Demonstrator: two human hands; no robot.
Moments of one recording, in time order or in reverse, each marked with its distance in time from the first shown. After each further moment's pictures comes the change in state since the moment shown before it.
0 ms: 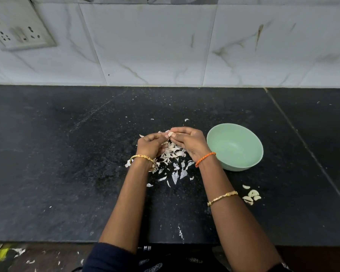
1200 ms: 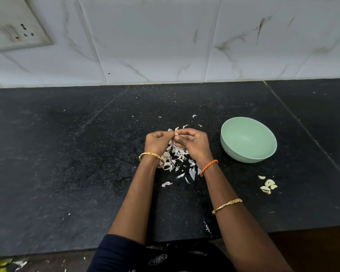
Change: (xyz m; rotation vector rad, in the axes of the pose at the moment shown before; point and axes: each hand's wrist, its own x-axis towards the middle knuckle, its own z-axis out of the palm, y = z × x) left_hand 0.012 0.007 -0.026 0.256 -0.020 0.120; right_hand -0.011 0.033 0.035 -0.171 0.107 -0.255
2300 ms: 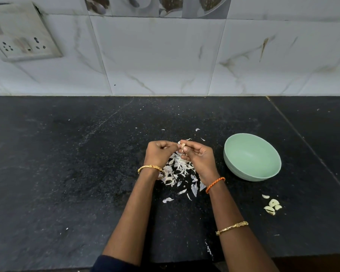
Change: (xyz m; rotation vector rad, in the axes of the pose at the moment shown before) left_hand 0.006 0.003 -0.010 0.043 -0.090 0.183; right_hand 0.004 -0.001 -0.004 0.035 0.023 -0.017
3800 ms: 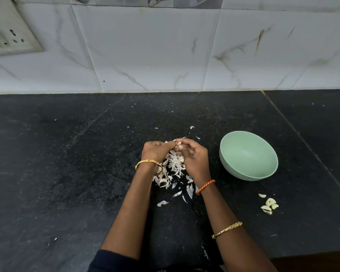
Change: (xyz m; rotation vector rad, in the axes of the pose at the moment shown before) left_hand 0.020 0.006 0.015 0.046 0.085 -0.334; right_hand 0.003 0.008 0.006 -0.127 0.109 -0.145
